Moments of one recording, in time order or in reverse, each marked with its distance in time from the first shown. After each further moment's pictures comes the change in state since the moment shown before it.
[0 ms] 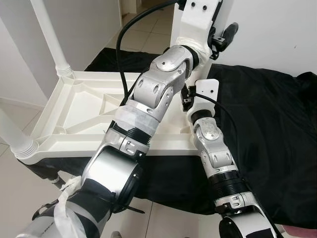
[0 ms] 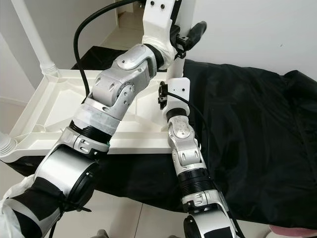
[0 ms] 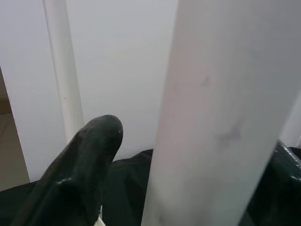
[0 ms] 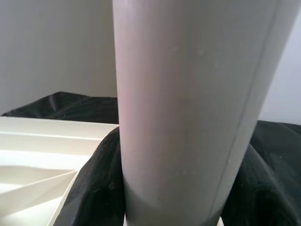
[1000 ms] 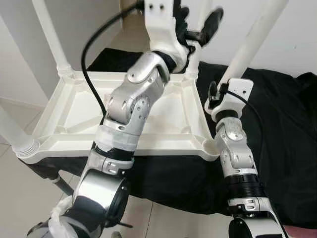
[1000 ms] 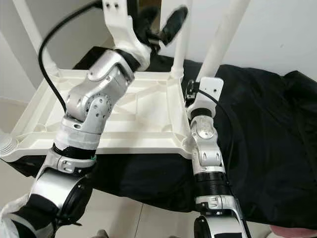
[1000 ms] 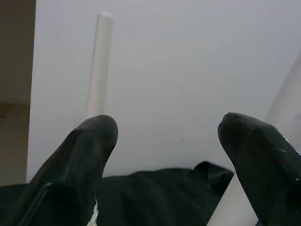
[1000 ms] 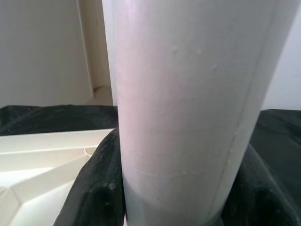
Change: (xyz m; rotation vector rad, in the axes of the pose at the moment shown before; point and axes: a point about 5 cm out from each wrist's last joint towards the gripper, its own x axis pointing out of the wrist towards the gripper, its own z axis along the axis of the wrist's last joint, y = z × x) left arm -0.051 0.026 0.003 -0.130 -0.139 0.049; right arm -0.009 -0.057 0.002 0.015 0.002 -0.160
